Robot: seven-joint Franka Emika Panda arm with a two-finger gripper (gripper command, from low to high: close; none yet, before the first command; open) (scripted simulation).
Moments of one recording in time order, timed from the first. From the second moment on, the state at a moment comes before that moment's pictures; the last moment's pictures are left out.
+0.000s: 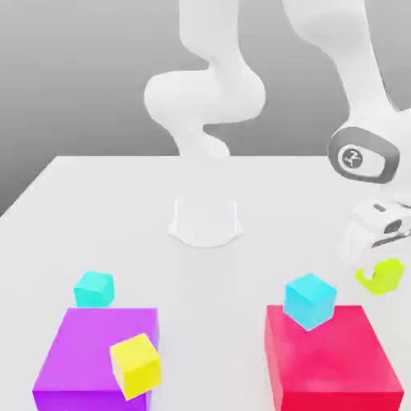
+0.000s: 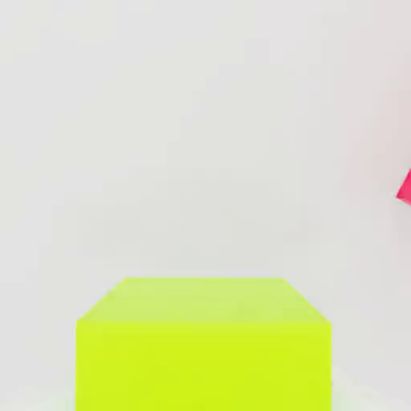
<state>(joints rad) 0.13 0.20 0.64 -2.57 -0.16 2.59 1.22</state>
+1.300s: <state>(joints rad) -0.70 -0.10 0.60 -2.62 0.61 2.28 0.83</state>
